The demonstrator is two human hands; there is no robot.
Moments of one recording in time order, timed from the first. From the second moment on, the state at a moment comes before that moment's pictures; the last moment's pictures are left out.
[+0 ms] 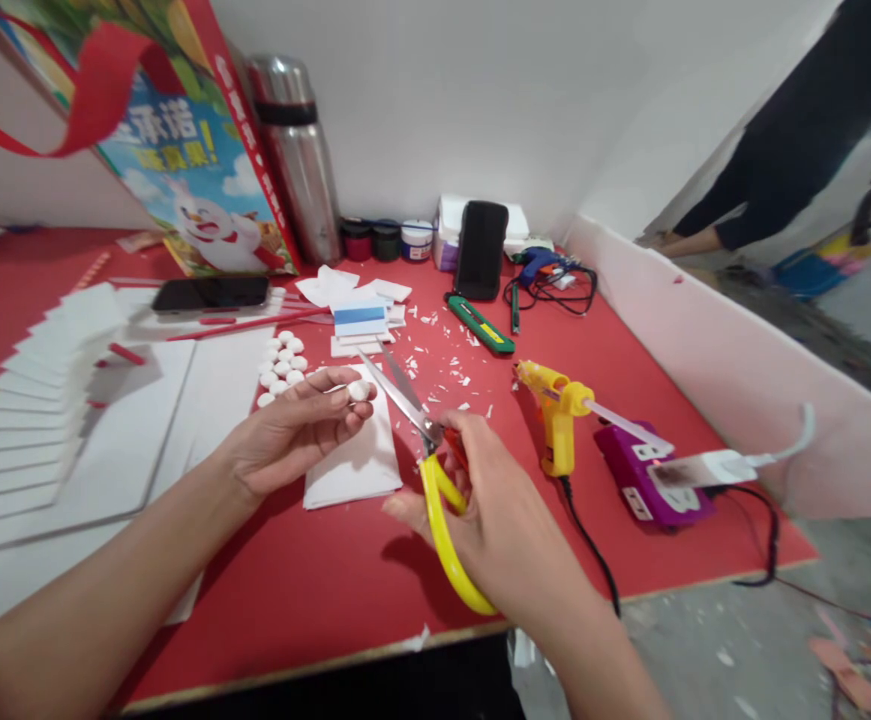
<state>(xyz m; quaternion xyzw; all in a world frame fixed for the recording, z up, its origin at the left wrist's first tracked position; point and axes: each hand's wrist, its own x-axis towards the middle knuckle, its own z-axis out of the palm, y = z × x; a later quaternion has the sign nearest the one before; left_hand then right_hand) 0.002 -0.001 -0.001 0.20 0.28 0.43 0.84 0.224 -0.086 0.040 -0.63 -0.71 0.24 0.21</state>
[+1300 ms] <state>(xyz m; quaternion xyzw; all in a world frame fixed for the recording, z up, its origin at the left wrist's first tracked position) 0.001 -0.003 -0.002 0.26 0.25 0.38 0.85 0.219 -0.088 0.019 -0.56 -0.79 0.08 0.23</state>
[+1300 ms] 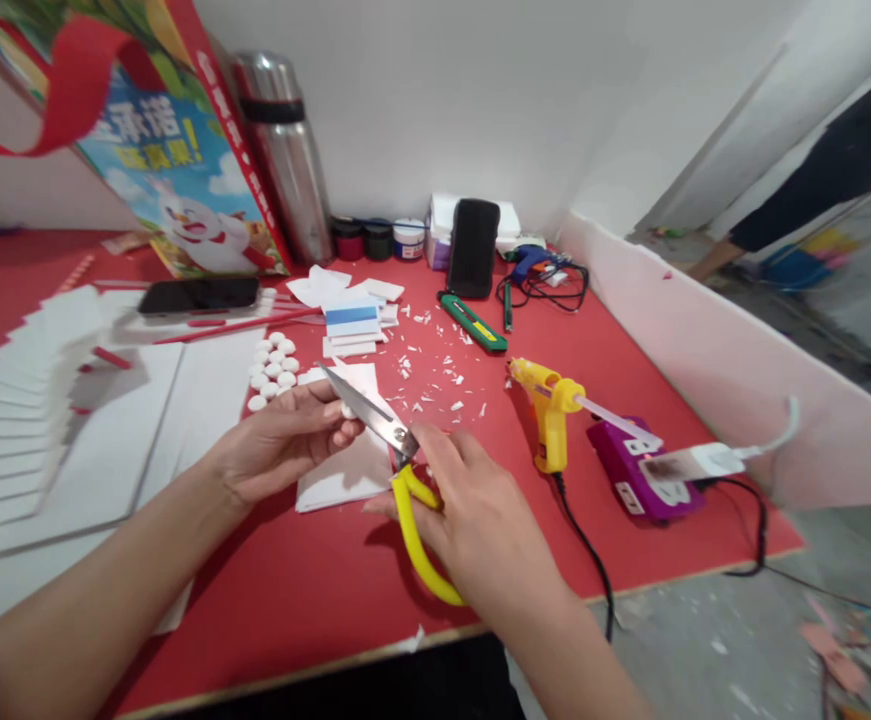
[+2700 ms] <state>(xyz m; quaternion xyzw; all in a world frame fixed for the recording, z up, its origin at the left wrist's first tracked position) -0.075 -0.032 0.012 0.80 0.54 0.21 0.18 0.200 0.012 0.021 -0.65 -0.74 -0.02 0.17</state>
